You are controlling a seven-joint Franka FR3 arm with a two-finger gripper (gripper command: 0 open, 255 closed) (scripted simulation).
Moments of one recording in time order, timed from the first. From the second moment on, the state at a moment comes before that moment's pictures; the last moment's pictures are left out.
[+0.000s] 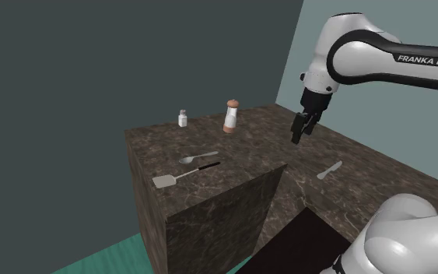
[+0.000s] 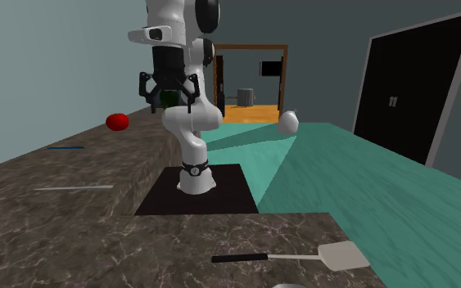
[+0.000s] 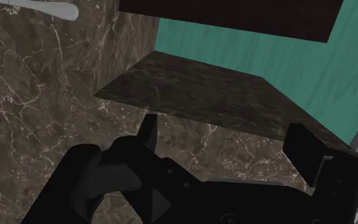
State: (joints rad) arm -0.01 -0.77 -0.05 -2.40 -0.07 1.63 -0.12
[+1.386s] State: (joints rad) arm 0.21 -0.10 -0.08 -2.08 -0.06 1.97 -0.71
